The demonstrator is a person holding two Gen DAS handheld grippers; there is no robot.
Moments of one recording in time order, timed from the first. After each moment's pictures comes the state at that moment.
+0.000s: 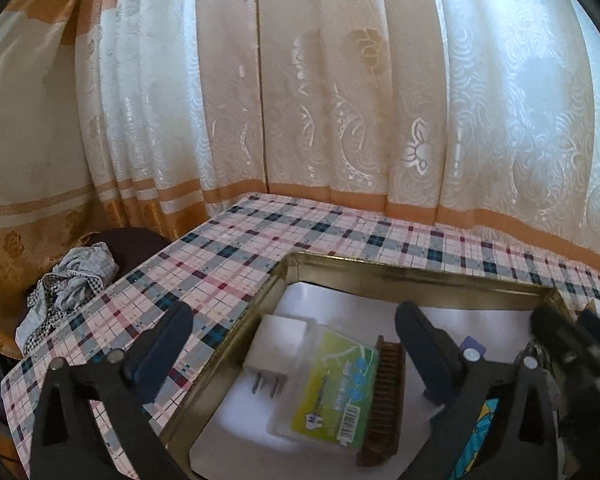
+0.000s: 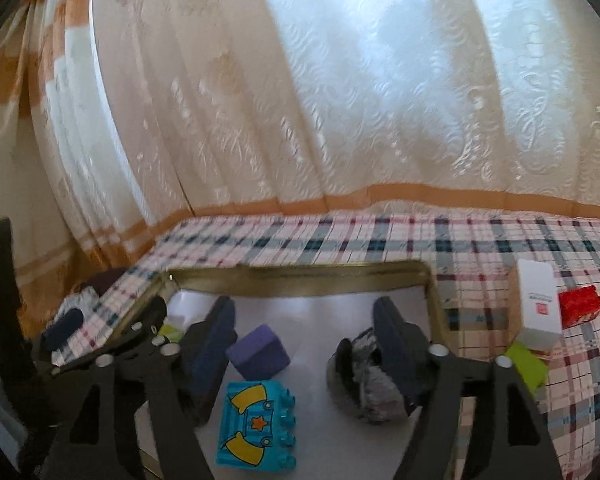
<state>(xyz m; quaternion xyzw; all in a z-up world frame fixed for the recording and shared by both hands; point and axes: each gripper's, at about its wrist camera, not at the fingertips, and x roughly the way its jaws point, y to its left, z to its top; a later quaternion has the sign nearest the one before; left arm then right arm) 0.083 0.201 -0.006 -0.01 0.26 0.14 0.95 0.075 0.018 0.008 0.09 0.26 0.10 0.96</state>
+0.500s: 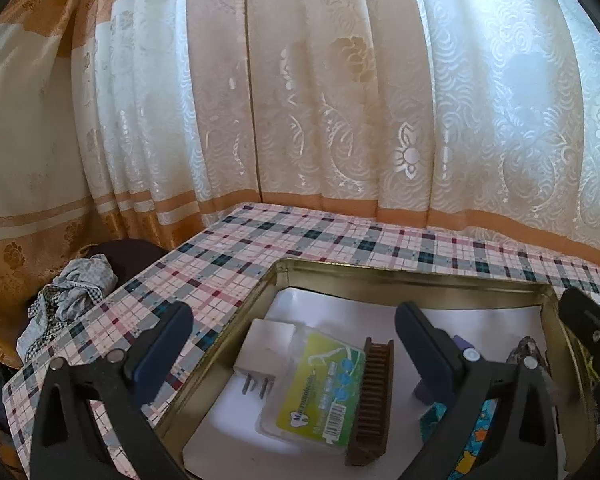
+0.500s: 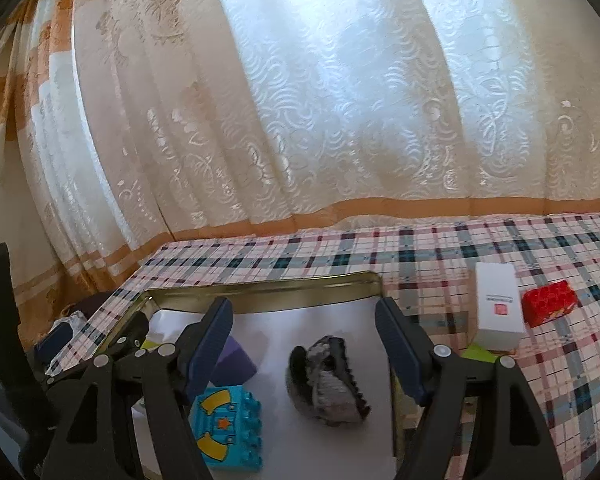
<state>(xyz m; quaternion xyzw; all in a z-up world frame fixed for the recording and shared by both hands) 0.078 0.190 -0.003 -0.01 0.24 0.13 0.96 0.063 -0.010 0.011 0.11 0.24 0.06 0.96</state>
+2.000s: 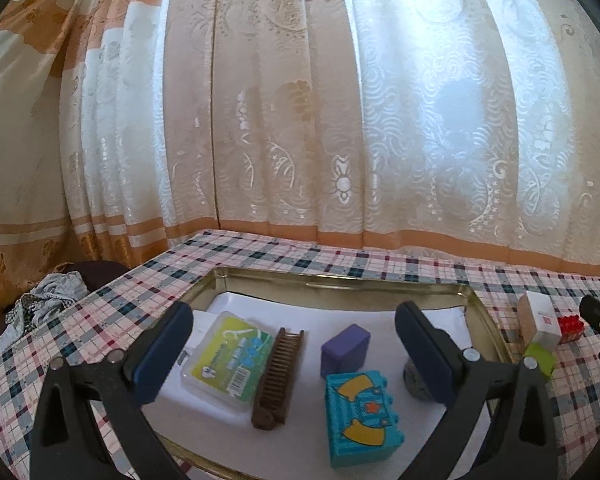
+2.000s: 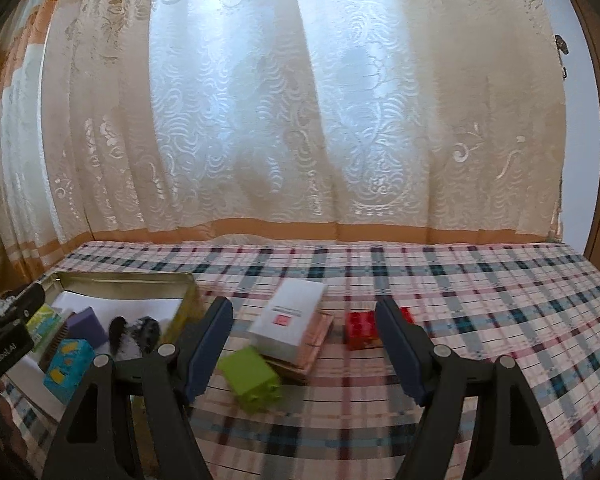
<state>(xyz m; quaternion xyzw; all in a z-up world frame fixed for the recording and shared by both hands) 0.030 0.128 -0.001 -0.01 0.17 0.09 0.98 0.020 -0.131 0.006 0.03 0.20 -0.05 0.98</state>
